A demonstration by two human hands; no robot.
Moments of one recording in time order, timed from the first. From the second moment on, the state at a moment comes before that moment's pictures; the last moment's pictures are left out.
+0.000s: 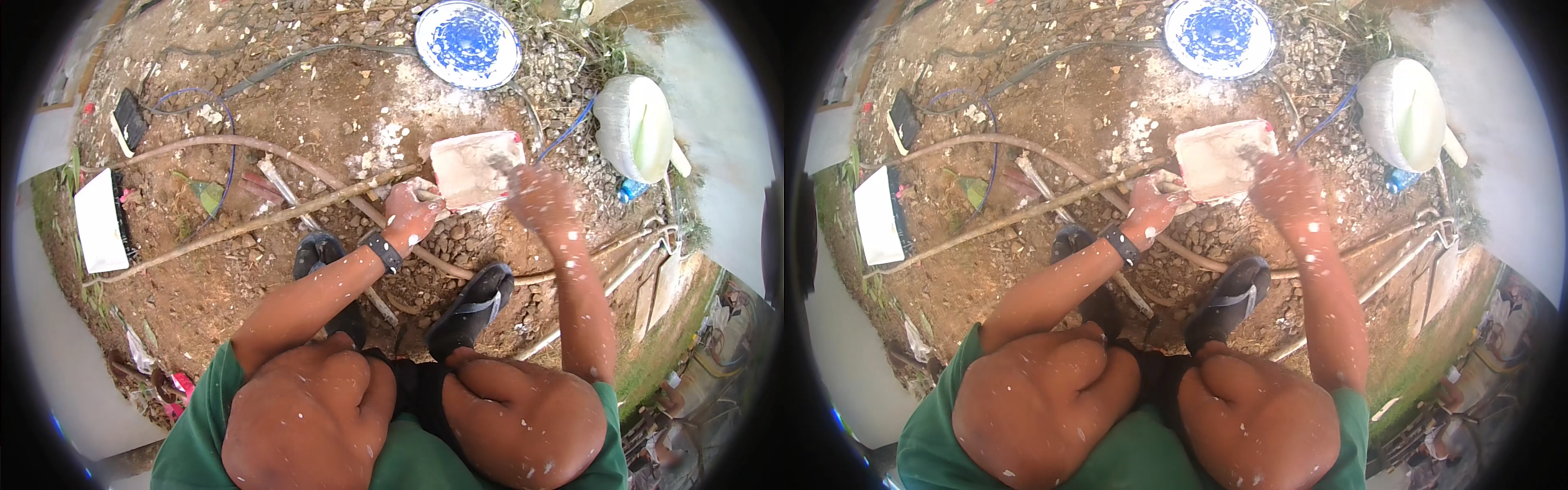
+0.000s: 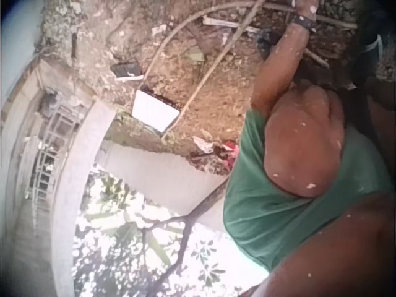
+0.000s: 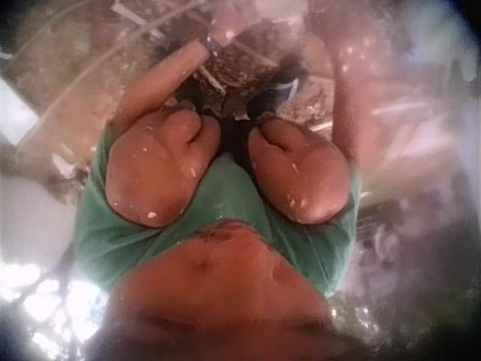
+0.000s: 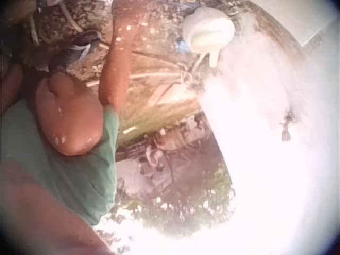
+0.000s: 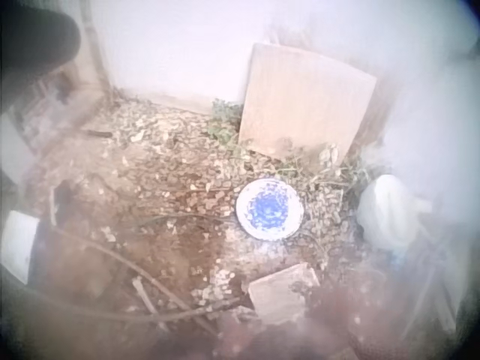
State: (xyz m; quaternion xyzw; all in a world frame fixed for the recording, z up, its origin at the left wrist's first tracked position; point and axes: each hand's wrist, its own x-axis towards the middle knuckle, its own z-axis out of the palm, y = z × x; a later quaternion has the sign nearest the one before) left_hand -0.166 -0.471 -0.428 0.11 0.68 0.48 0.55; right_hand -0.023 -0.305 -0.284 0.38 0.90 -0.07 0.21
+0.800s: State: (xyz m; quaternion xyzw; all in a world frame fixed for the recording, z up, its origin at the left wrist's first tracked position) left_hand -0.173 -0.463 -0.430 0.14 0.67 0.47 0.56; right_hand -0.051 -0.309 -0.276 0.38 0.89 -0.04 0.24
